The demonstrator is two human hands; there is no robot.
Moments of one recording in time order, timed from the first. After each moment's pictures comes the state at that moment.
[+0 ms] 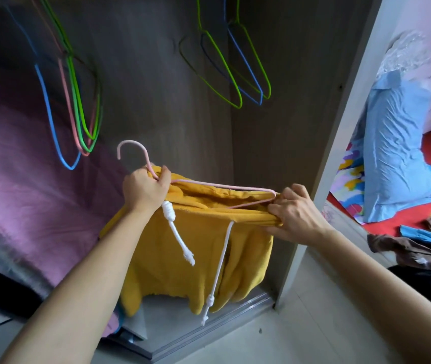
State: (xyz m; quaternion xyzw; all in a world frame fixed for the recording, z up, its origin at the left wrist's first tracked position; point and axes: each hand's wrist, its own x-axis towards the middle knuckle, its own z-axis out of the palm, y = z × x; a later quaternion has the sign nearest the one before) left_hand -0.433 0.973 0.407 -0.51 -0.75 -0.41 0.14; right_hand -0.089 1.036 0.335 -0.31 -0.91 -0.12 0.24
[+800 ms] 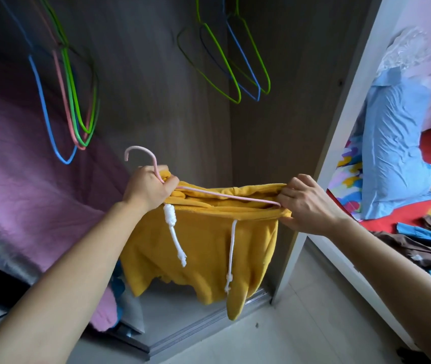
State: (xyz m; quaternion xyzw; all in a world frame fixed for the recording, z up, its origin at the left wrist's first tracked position) left_hand -0.443 0.970 0.405 -0.65 -0.70 -0.31 0.03; right_hand -0.065 1.041 0.358 -0.28 -0.93 -0.19 0.18
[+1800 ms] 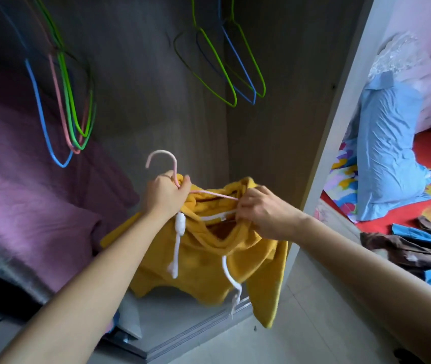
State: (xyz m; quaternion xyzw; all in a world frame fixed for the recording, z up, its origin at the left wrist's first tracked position) left_hand -0.392 0.976 0.387 -0.56 -0.75 -0.35 0.03; right_hand -0.129 1.017 0.376 -0.19 -0.97 -0.08 0.13
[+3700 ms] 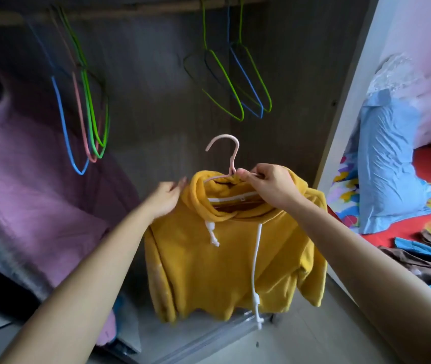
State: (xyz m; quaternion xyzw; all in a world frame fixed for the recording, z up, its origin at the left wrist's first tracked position) left_hand -0.416 0.963 0.423 -0.53 -0.73 -0.32 -0.27; right_hand -0.154 1.039 0.425 -0.49 -0.77 0.24 0.34
